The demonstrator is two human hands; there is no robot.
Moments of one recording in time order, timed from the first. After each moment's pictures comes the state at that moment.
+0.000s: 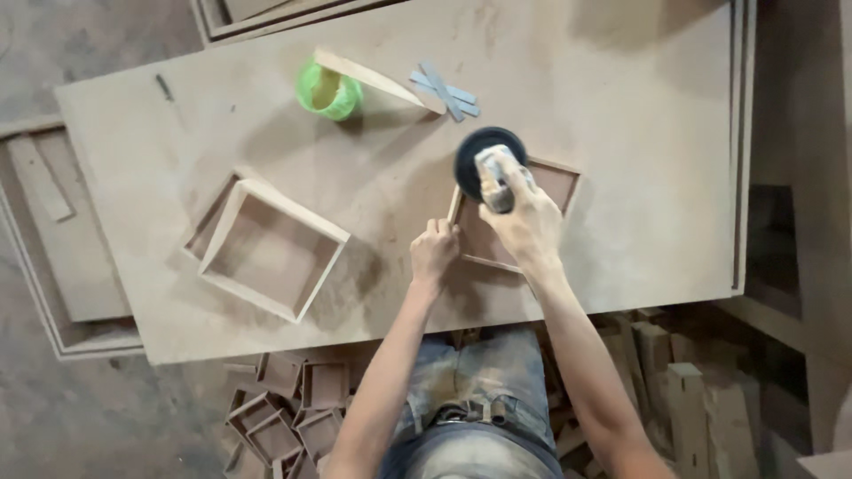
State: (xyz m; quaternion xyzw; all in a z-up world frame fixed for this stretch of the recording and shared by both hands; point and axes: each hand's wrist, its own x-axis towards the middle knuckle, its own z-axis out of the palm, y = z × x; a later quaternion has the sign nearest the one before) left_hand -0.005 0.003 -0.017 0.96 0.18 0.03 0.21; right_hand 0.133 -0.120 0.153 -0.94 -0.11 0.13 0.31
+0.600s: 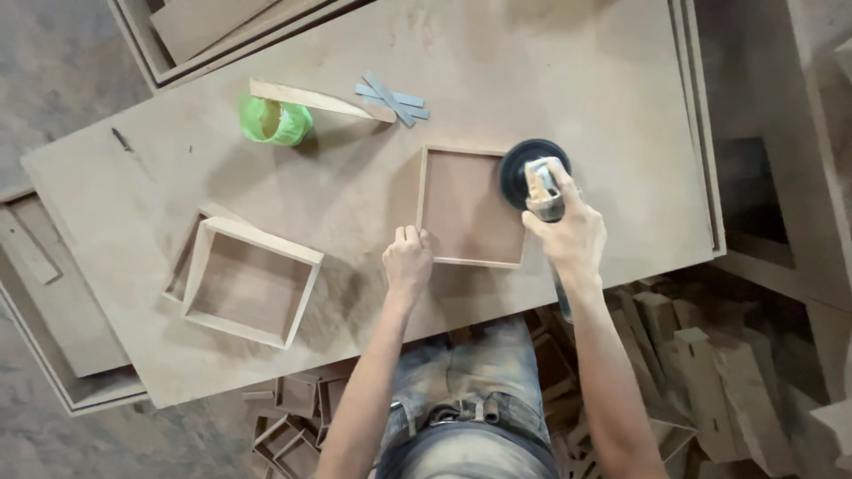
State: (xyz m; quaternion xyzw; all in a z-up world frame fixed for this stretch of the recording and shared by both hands) left_hand 0.004 0.003 0.011 0.95 0.20 -0.02 0.22; right_hand 0.134 -0.226 0.158 -0.94 0.00 0.09 0.34
